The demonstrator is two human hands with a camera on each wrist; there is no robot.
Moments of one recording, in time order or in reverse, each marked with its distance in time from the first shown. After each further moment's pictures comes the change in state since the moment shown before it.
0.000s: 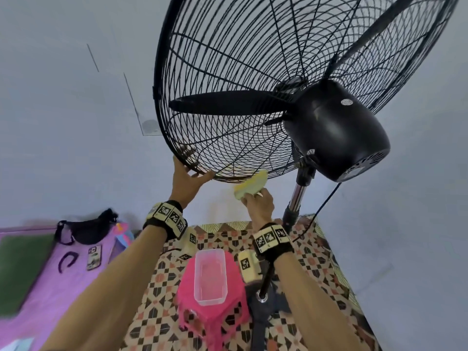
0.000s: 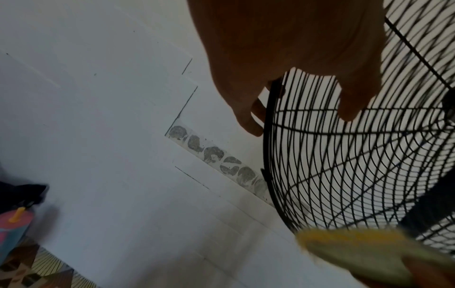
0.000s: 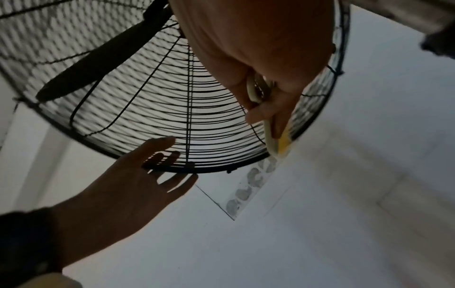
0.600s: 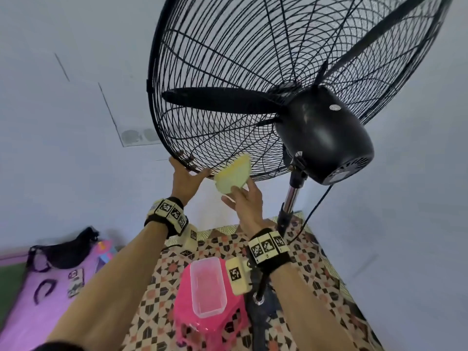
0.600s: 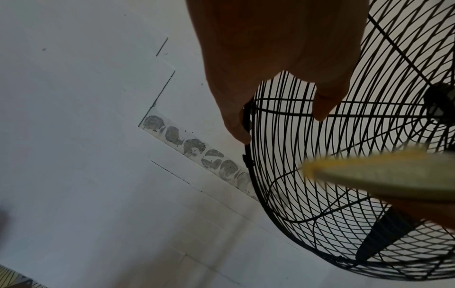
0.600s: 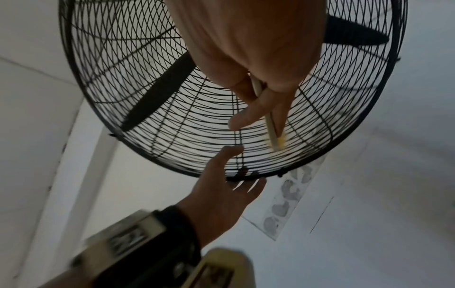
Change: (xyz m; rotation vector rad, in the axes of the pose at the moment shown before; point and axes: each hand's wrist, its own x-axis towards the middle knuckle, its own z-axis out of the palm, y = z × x) left_hand 0.048 -0.009 0.015 0.102 -0.035 -0.090; right_hand -0.025 -0.036 0.022 0.362 -0.164 -0.136
